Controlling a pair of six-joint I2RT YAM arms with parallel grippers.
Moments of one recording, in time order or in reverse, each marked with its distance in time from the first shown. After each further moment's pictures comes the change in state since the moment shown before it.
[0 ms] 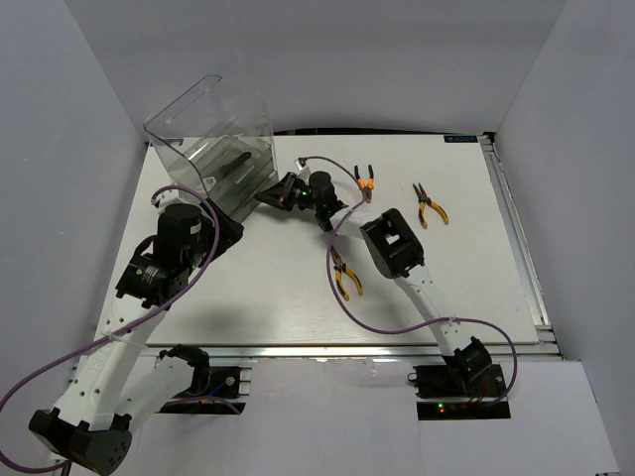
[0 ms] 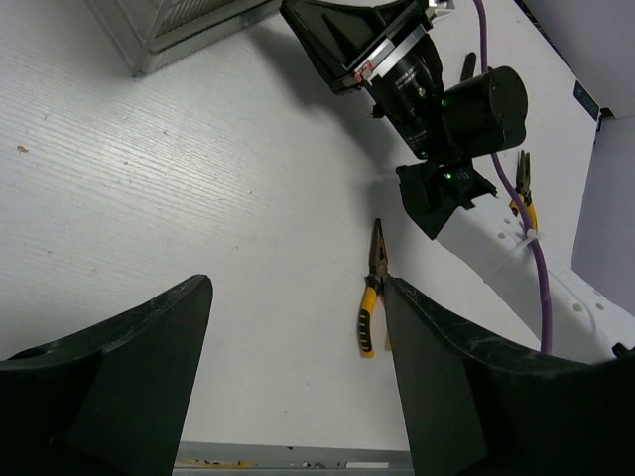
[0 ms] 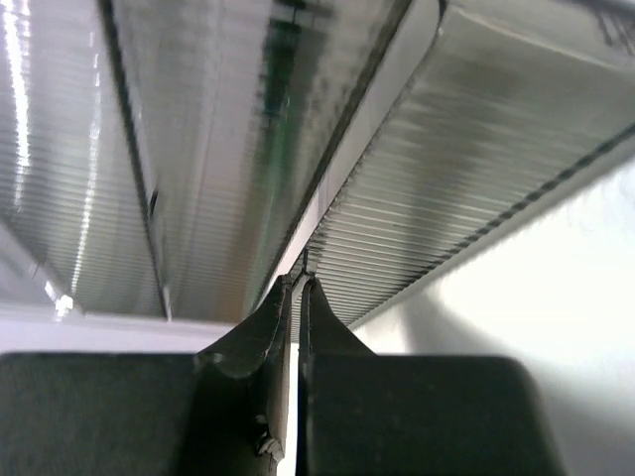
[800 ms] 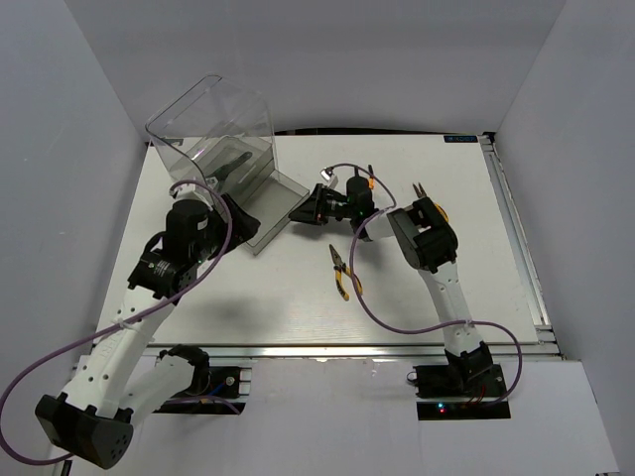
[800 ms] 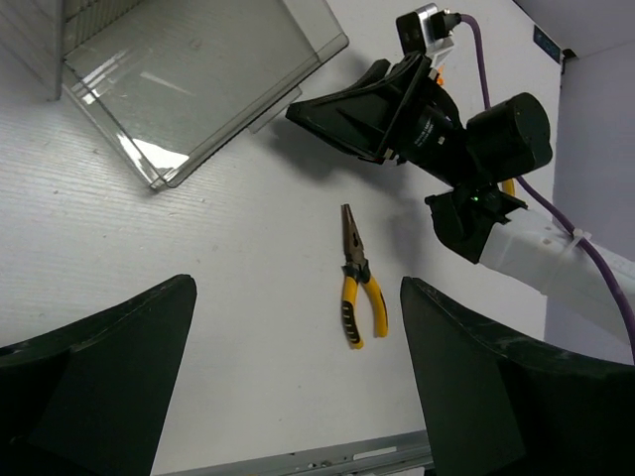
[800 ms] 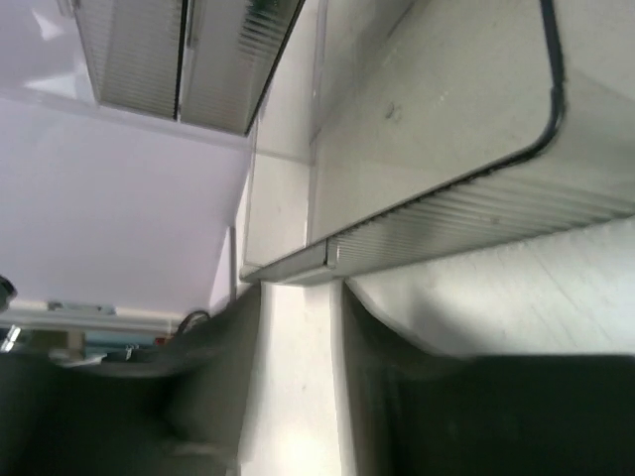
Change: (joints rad) left arm 0.000 0.045 -0.065 0.171 0.125 0.087; right arm -0.133 -0.323 -0.610 0.194 -0.305 -0.155
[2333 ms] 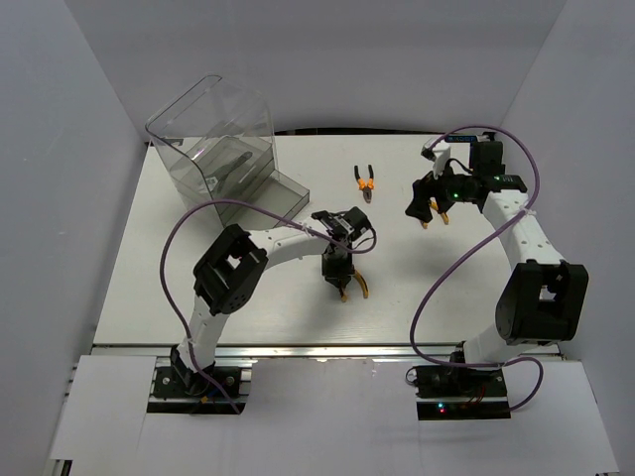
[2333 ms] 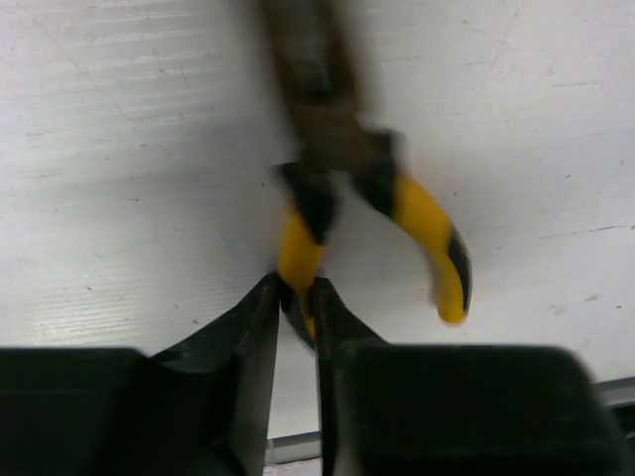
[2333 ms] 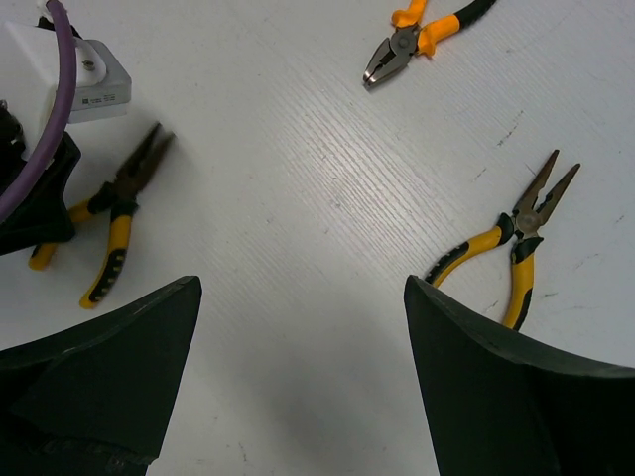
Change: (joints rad) left arm -0.517 1.204 0.612 -0.214 0.074 -0.089; right arm -0.507 -0.932 -0.186 -1.497 0.171 -1.652
